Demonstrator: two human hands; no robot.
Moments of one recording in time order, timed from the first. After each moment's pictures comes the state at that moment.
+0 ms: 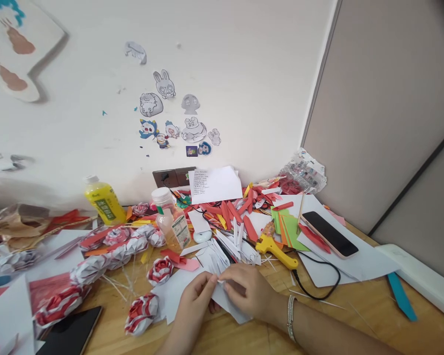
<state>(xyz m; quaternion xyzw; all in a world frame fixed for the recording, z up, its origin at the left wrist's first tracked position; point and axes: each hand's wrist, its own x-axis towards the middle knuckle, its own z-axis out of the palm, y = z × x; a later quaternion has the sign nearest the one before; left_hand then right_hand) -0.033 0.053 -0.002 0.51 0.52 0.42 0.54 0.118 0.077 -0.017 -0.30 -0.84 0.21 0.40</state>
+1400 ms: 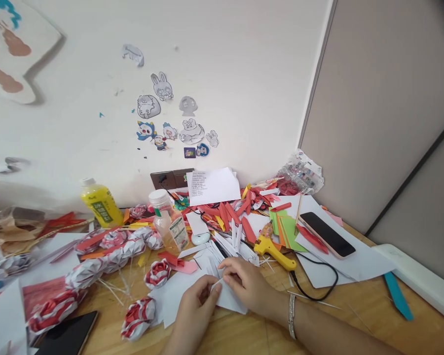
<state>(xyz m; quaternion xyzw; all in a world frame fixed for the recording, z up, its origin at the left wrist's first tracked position) -0.033 0.052 -0.007 0.56 0.55 0.41 0.46 0.120 0.081 -0.008 -0.35 -0.82 0.24 0.39</state>
